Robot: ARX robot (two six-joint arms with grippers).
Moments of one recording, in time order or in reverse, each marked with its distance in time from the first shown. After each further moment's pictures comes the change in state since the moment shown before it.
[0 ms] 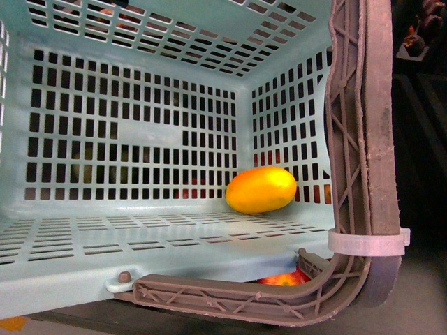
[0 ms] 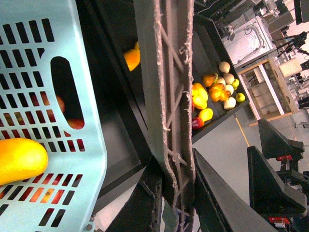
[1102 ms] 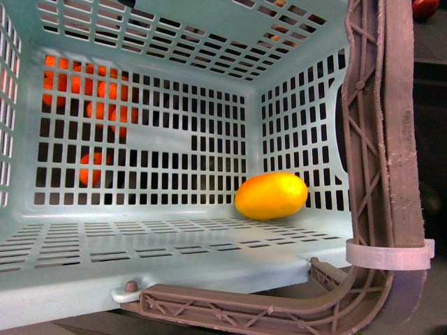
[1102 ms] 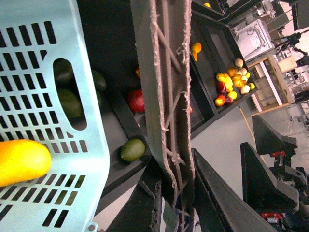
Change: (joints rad) left arm -0.001 -0.002 0.000 0.000 0.011 -0.003; right arm 0.000 0.000 0.000 -0.001 -0.001 0.000
